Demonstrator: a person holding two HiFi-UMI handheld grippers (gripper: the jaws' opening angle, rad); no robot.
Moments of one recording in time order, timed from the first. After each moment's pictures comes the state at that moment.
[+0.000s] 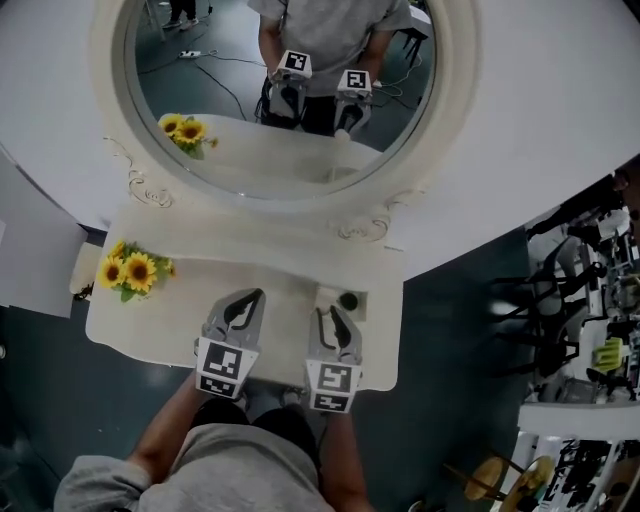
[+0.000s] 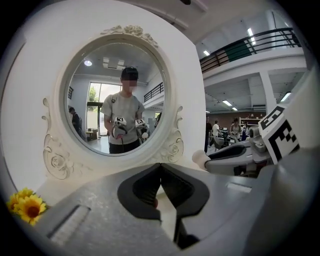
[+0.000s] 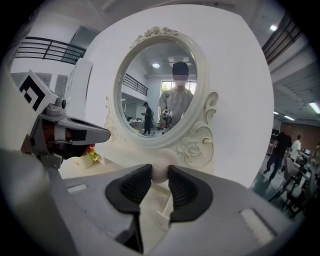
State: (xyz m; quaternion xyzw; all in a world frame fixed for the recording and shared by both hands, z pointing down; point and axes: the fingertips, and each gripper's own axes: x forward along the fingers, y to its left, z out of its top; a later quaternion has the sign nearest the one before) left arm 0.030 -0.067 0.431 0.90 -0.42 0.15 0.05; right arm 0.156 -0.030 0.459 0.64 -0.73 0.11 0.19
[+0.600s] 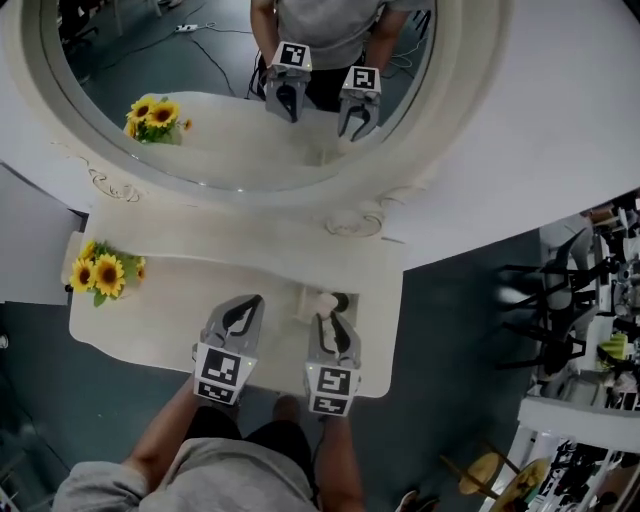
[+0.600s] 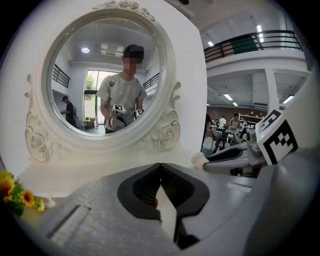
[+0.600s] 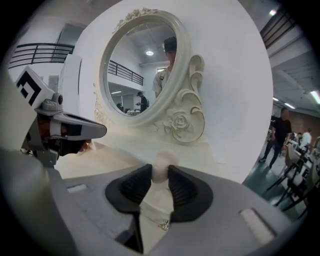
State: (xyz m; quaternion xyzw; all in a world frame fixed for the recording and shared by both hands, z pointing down) left arm 0.090 -0.079 0.494 0.89 -0.40 0.19 0.10; right arm 0.218 -0.037 0.534 0.64 -0.72 0.18 0.22
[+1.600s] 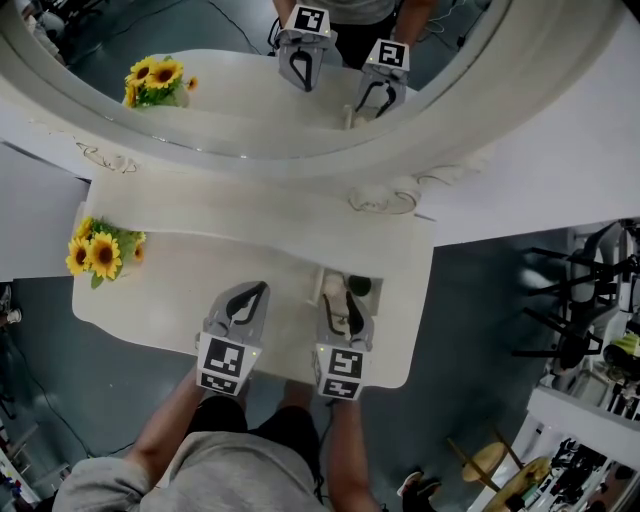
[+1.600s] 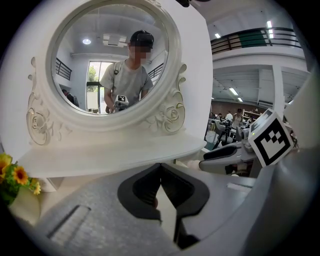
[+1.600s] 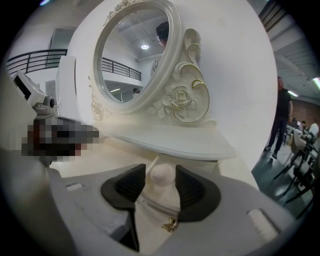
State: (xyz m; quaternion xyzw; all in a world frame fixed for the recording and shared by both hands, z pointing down) left arm 0.078 -0.077 0.546 0.87 -0.41 0.23 0.13; right arm 0.216 -0.047 0.594 0.62 -0.72 0.23 0.22
